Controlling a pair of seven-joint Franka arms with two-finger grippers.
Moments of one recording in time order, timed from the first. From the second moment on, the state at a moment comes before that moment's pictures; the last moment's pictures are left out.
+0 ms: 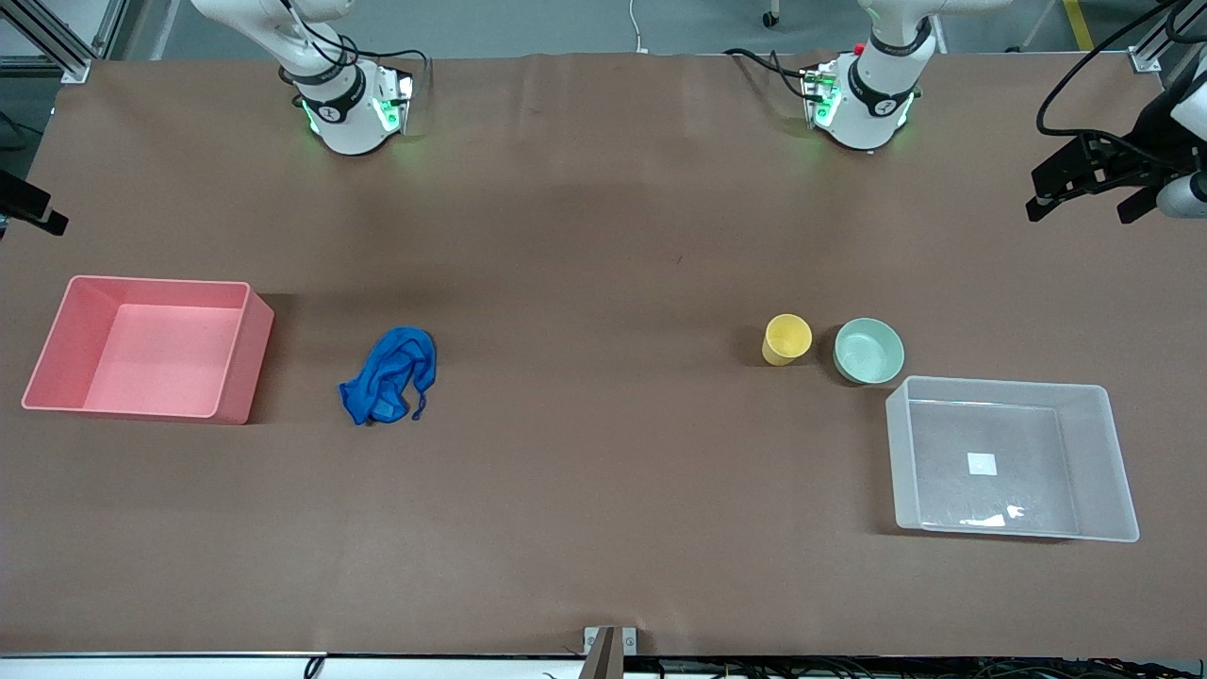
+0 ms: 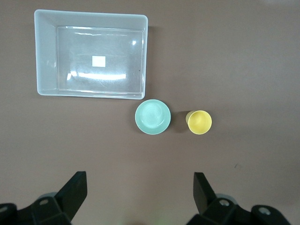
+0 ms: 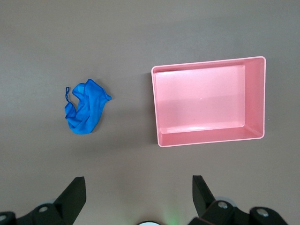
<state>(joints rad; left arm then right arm) -0.03 -0.03 -0.06 -1.48 -0.03 1.47 -0.07 0.02 0.00 -0.18 -1.47 0.01 1.42 -0.03</state>
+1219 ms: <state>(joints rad) -0.02 -0.12 -0.06 -1.82 -0.03 1.66 -0.07 0.10 0.05 -0.07 -1.62 0.02 1.62 0.22</state>
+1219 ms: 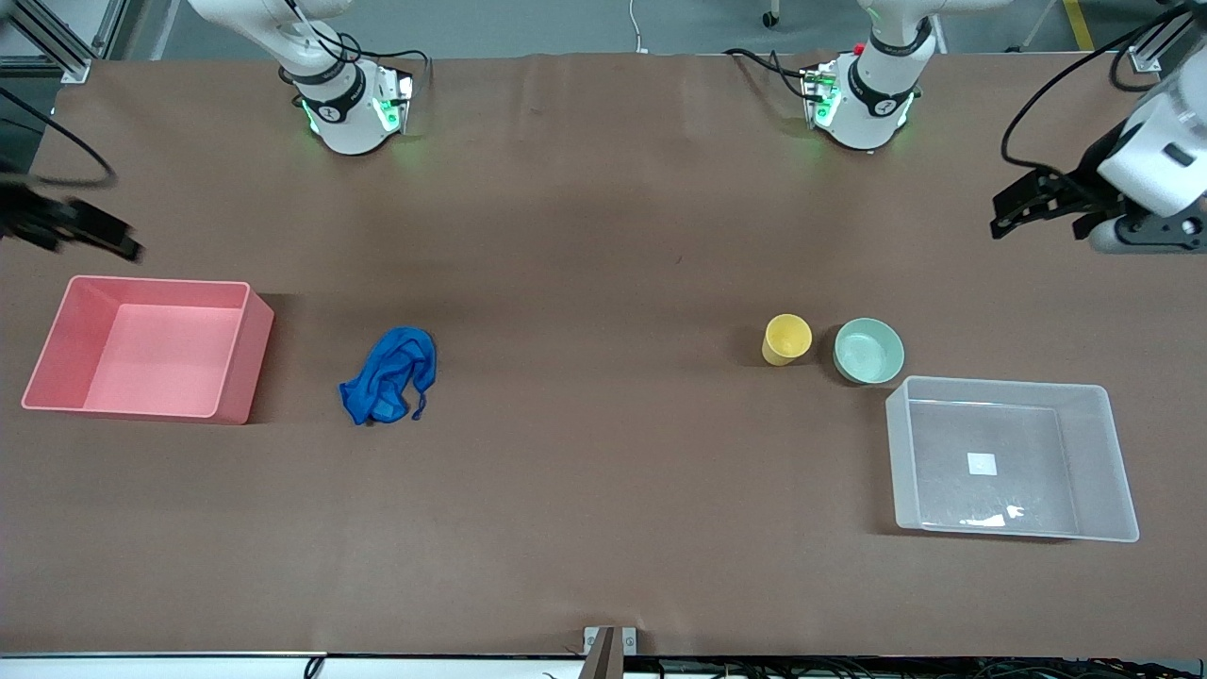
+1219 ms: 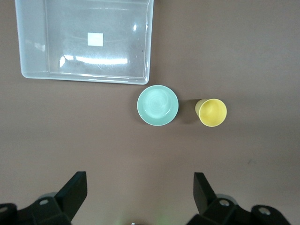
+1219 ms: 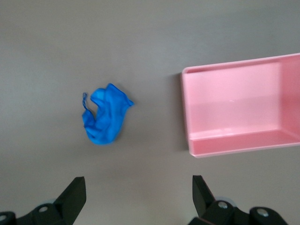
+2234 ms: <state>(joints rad) -0.01 0.01 -0.05 -2.44 -0.03 2.49 -0.07 0.09 0.45 0.08 -2.15 0.02 2.65 0.51</state>
